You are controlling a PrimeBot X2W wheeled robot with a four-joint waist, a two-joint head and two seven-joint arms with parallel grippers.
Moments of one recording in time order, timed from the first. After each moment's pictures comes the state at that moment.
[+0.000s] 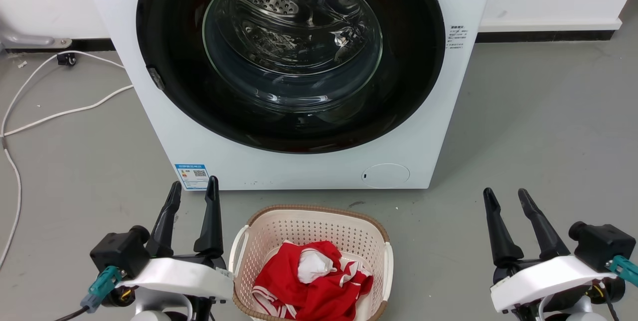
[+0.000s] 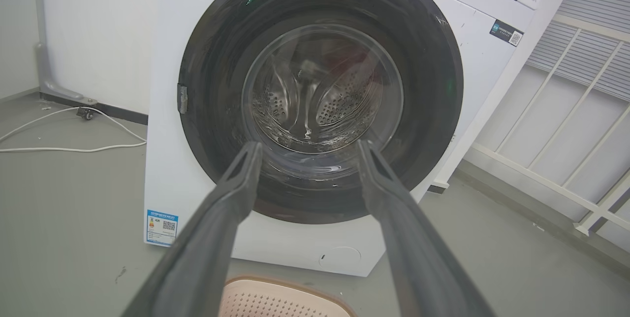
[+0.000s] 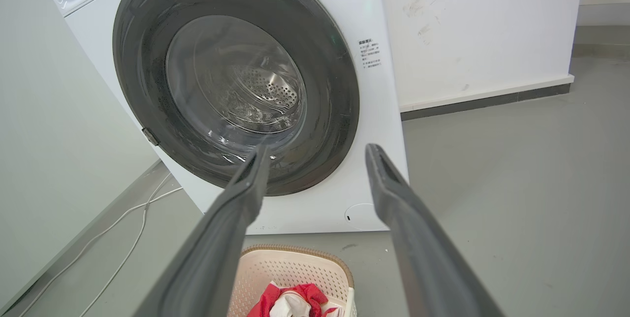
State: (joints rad) left arm -0.04 0.07 -0.06 0.02 -0.42 -0.06 -0.17; right arm 0.00 -0.06 0.02 0.04 0.36 0.13 -0.07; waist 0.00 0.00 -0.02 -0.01
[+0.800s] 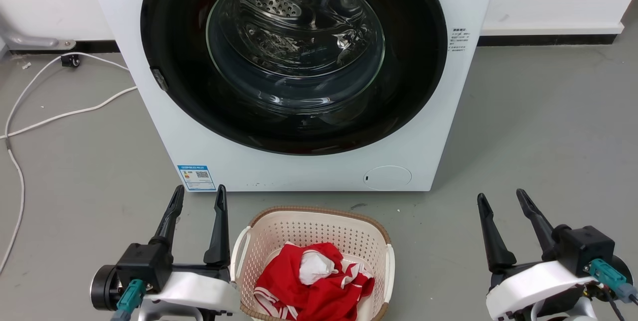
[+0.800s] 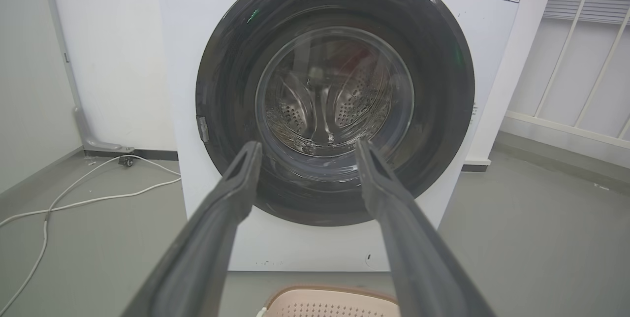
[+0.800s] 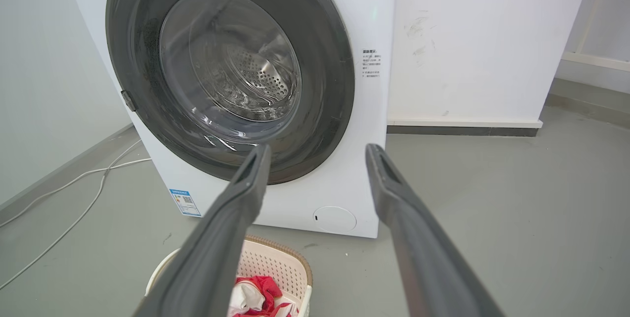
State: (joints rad) left arm 0.00 0.09 -0.10 0.00 -0.20 -0.01 -0.22; right arm 0.02 -0.05 0.03 0.01 0.13 0.13 -0.07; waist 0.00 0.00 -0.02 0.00
